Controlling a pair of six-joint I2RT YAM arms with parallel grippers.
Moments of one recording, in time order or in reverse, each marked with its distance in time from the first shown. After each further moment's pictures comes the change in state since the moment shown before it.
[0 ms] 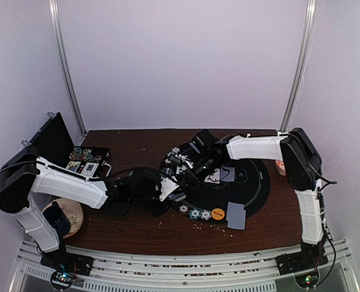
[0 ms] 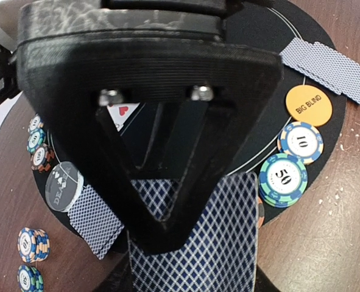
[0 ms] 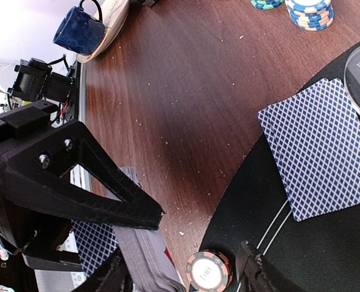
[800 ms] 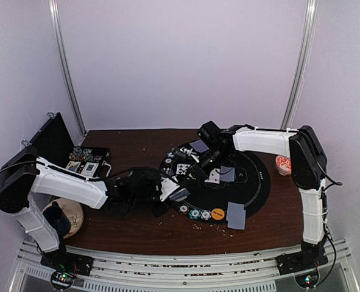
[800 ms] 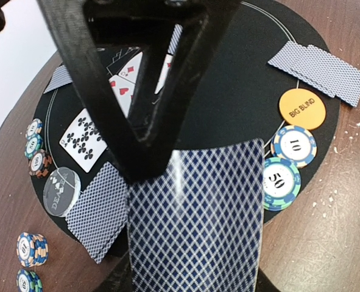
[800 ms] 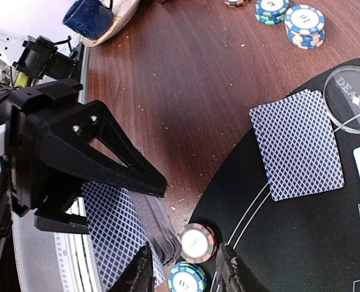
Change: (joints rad) left arm -0.002 0.000 0.000 0.009 0.000 0.001; right arm -0.037 -0.045 0.058 -0.169 0.009 -0.206
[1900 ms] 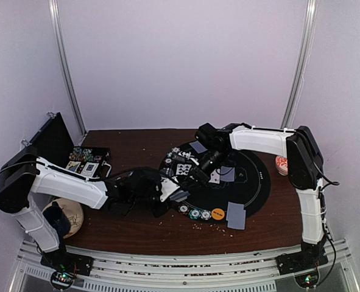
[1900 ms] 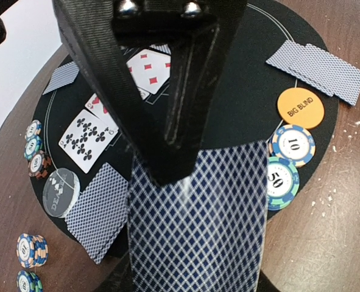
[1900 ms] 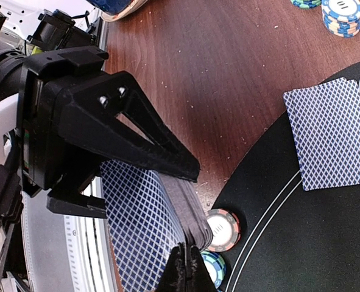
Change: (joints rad) left arm -0.002 0.000 0.000 -0.002 0.003 0.000; right arm 0.019 0.034 0.069 -0.165 -0.036 -0.118
